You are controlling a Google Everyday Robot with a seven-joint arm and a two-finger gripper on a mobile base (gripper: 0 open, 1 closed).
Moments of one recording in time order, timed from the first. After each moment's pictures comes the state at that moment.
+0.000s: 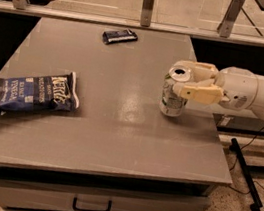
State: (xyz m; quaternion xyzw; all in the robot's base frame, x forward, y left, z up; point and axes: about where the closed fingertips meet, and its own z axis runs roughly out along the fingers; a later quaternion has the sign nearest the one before) arm 0.536 -0.111 0.936 -0.49 0.50 0.48 0.53
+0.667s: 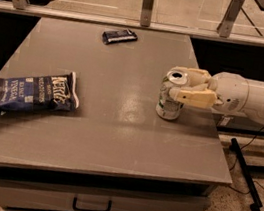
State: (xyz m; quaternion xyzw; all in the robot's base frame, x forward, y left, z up) arm 0.546 -0.107 0.904 -0.49 0.51 0.50 0.50
